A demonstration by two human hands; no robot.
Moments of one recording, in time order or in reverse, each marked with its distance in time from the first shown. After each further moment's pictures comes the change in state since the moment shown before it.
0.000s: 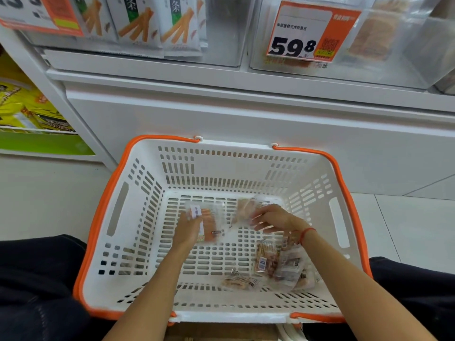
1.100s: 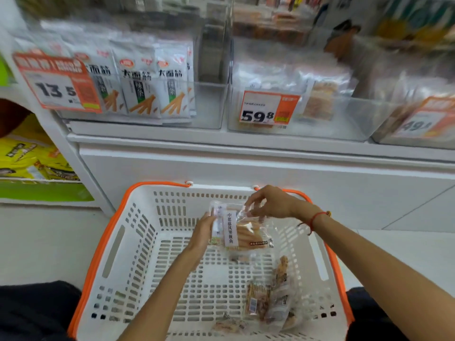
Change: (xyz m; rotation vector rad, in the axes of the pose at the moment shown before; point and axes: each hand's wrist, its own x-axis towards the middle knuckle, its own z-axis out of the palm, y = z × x) left_hand -0.072 0.109 0.016 -0.162 -0.273 0.286; right_hand -0.082 -0.120 -0.061 -0.690 0.157 -0.558
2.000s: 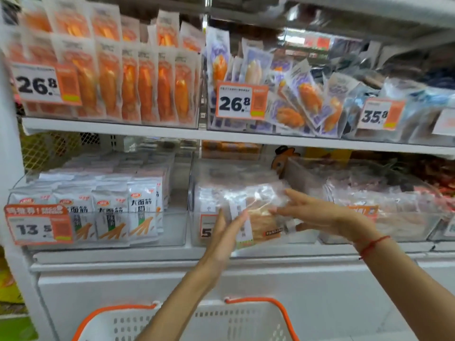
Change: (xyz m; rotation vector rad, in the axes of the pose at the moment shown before) left_hand -0.045 0.218 0.083 -0.081 -0.262 0.574; right_hand -0.120 -0.075 -0.212 0.394 0.329 0.080
